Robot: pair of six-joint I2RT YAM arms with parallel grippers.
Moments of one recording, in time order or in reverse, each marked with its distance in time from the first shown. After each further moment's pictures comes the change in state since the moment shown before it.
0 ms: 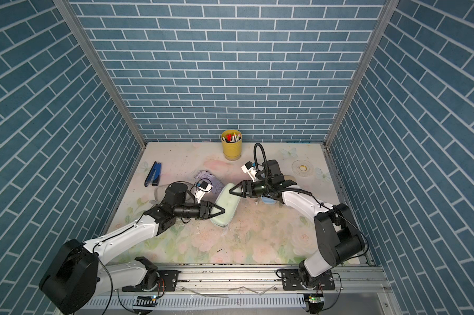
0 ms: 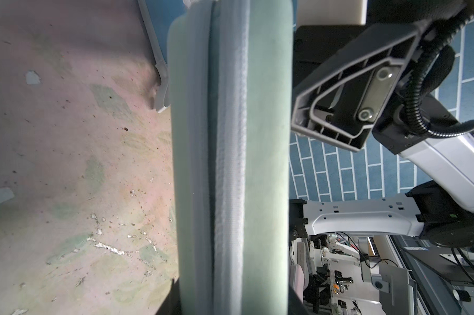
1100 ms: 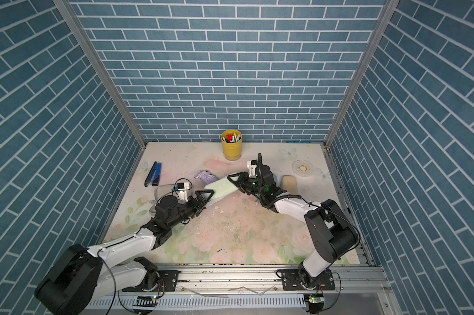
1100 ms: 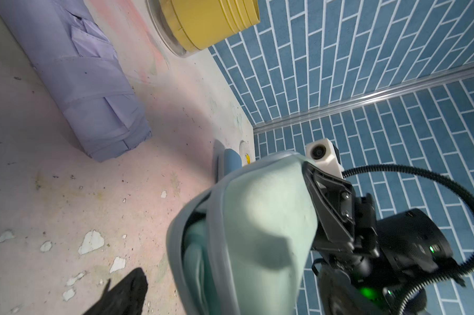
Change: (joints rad) left arm 0.026 -0.029 -0.260 0.523 -0.577 -0.419; right arm 0.130 0.033 -0.136 0.582 0.508 0.722
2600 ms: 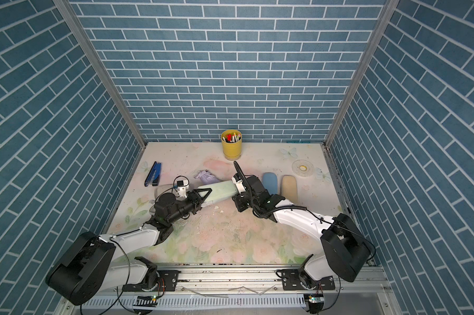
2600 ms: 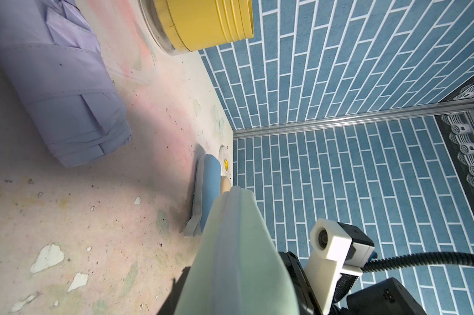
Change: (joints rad) left arm 0.066 0.083 0.005 0.157 0.100 -0.142; right arm 0.167 -0.165 0.018 -0.583 0.365 -0.988
